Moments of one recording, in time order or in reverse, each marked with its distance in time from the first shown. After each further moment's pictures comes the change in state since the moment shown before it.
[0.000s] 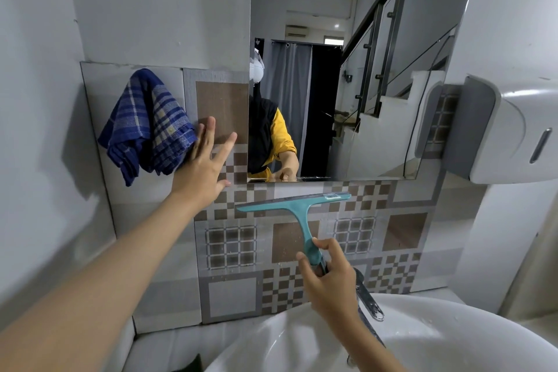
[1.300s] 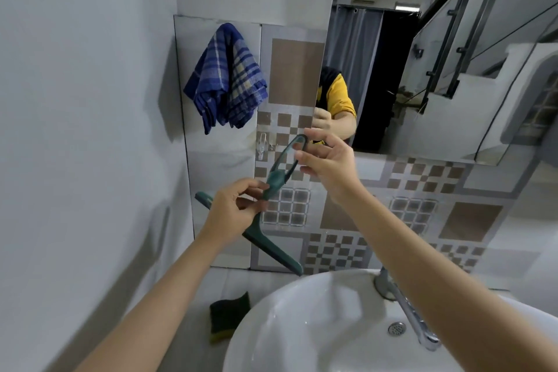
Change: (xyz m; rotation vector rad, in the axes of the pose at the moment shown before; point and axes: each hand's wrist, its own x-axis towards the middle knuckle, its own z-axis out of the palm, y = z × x) left_hand -0.148 0.015 -0.011 -0.976 0.030 -0.359; right_hand 0.087 -0.093 0.073 0.449 -0.433 0.106
